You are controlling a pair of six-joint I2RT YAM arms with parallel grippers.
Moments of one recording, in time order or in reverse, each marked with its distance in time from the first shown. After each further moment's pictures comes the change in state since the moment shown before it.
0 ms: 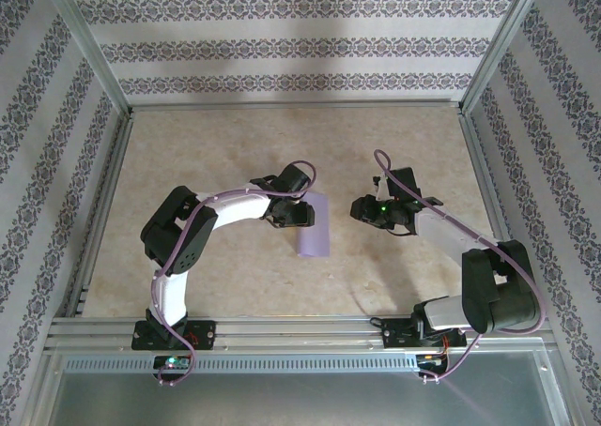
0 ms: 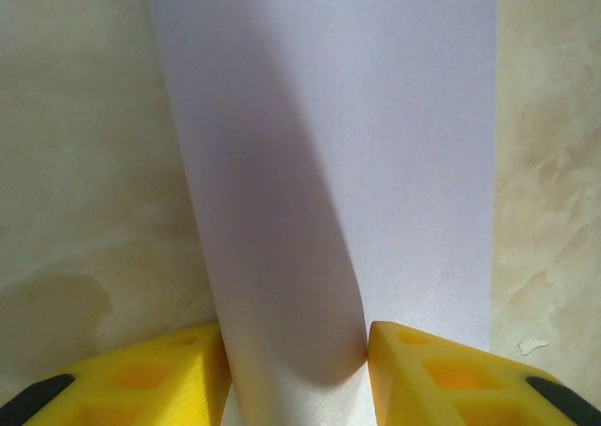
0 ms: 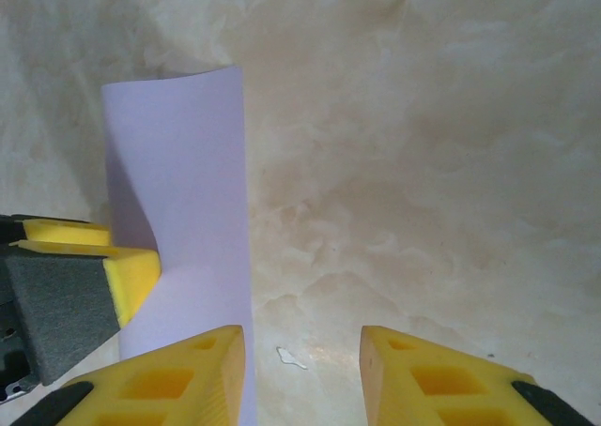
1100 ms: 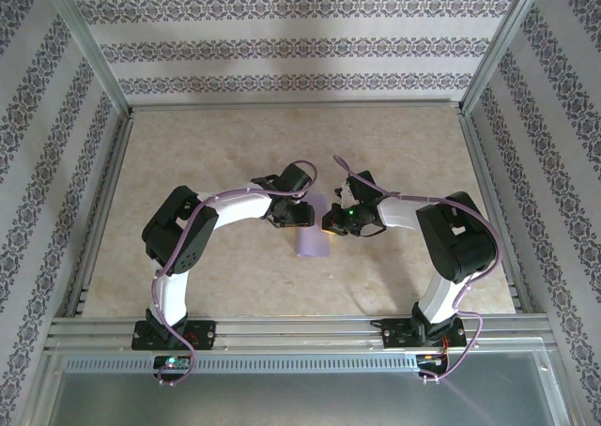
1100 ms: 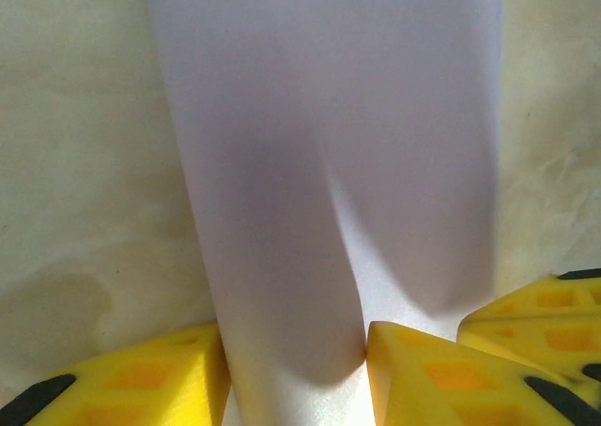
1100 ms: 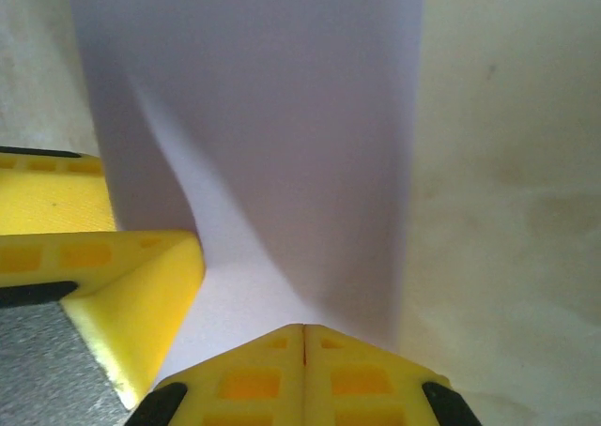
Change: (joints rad) left arm -0.004 0.007 0.018 -0.023 -0.010 0.001; right arm 0.180 0.367 0.100 0.154 -0.182 0.117
